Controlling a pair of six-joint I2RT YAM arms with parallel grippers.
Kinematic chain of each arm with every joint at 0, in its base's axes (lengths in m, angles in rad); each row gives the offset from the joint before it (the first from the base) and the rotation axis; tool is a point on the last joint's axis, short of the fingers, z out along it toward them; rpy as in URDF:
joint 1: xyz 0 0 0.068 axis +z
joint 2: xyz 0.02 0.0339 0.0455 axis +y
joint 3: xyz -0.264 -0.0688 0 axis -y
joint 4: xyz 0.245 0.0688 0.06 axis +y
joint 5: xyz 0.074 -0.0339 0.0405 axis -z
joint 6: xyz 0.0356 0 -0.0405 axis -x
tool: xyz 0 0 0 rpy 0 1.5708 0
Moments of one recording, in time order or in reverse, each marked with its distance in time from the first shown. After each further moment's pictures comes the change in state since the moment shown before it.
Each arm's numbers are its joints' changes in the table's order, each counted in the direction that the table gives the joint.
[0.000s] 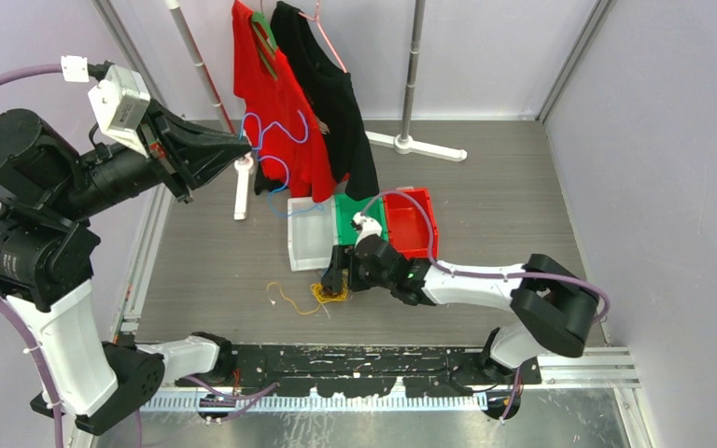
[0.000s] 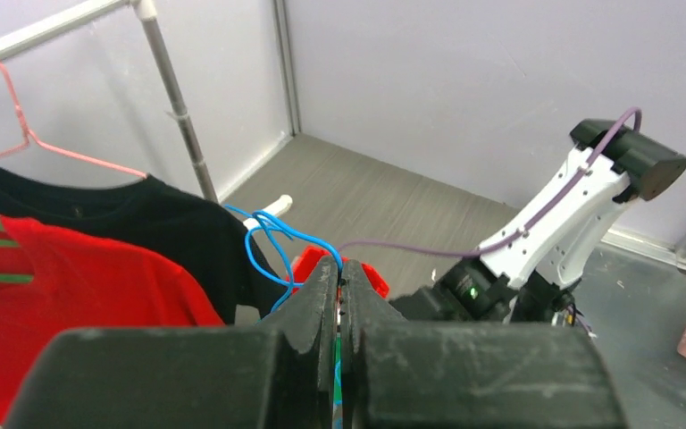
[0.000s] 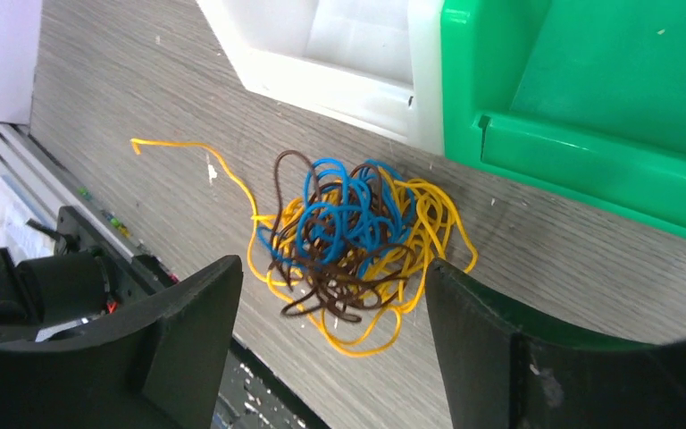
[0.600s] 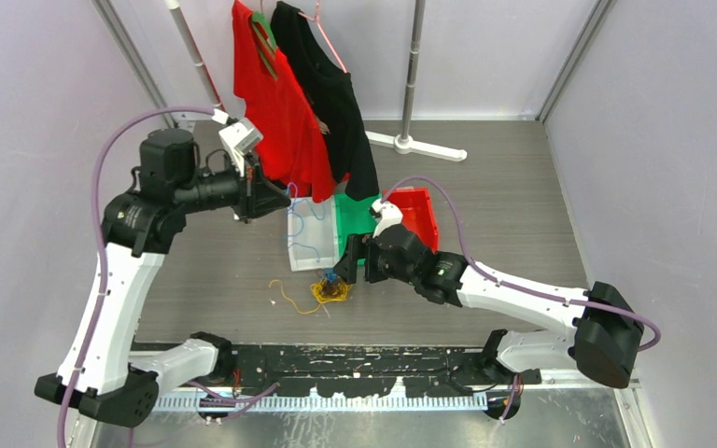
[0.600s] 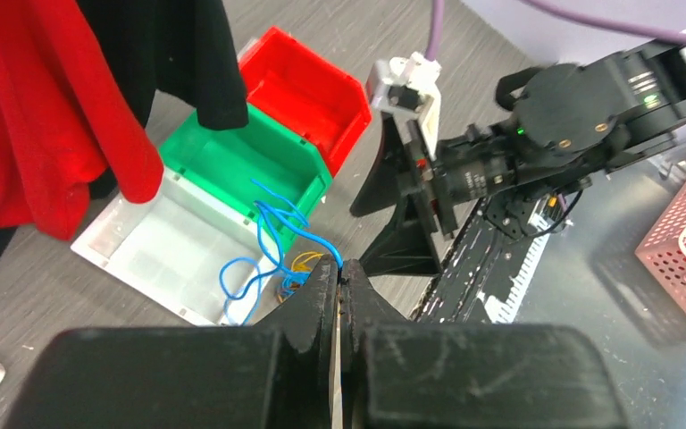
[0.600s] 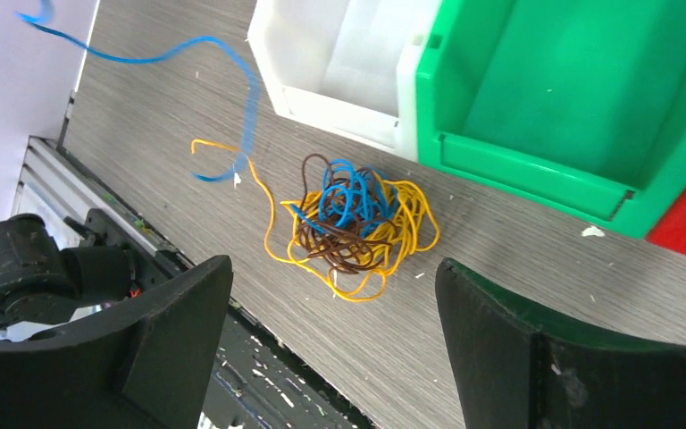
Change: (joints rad) left arm 0.000 -0.146 -0.744 -0.063 -0.029 -0.050; right arm -0.030 -0.291 0.038 0.250 0.041 0.093
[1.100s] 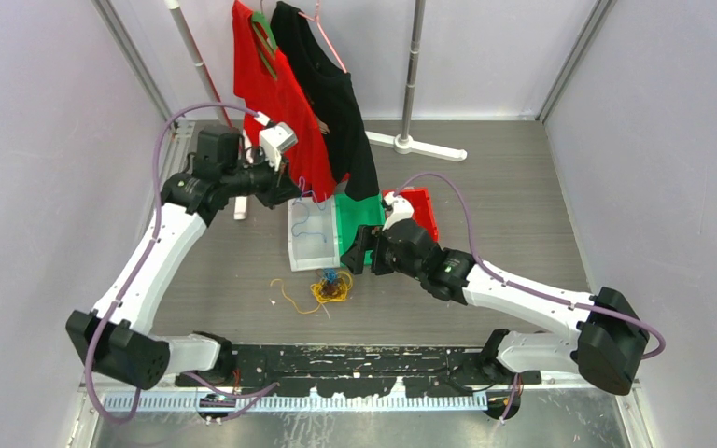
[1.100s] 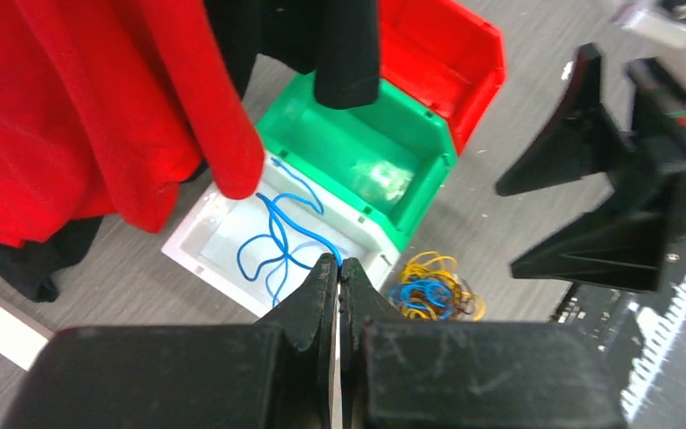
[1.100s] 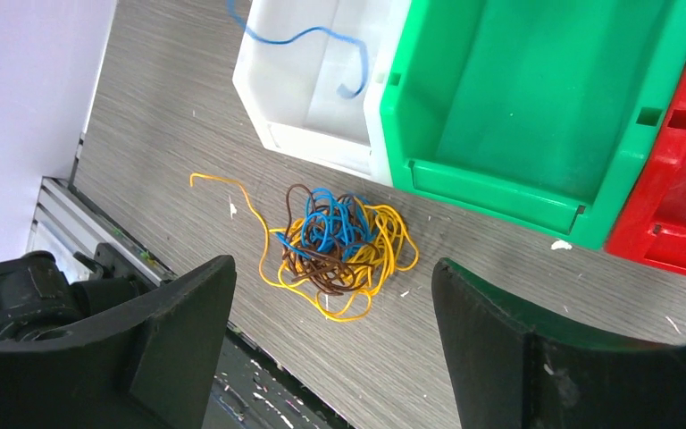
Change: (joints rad) left arm 0.000 0.172 -0.204 -0.224 -0.129 -0.183; right arm -0.062 -0.029 -0.021 -0.013 0.004 -0.017
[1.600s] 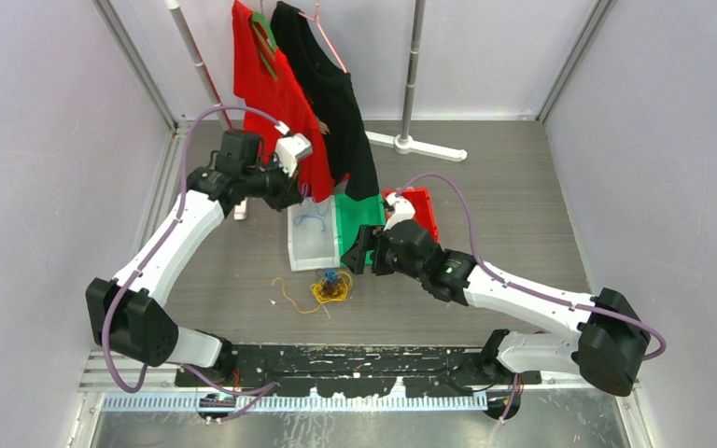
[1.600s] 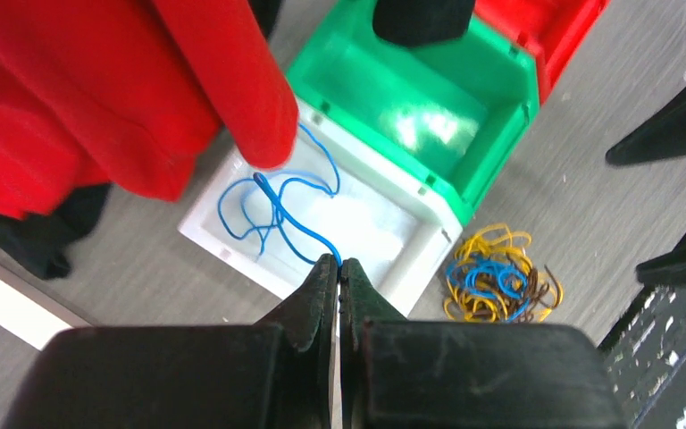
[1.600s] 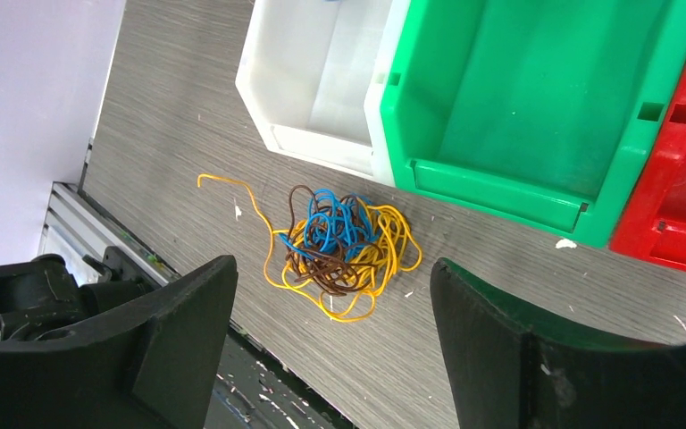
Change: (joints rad) left arm -0.018 0.141 -0.029 -0.042 -0.108 -0.106; right arm -0.007 -0.010 -0.017 -0.023 -0.003 -0.019
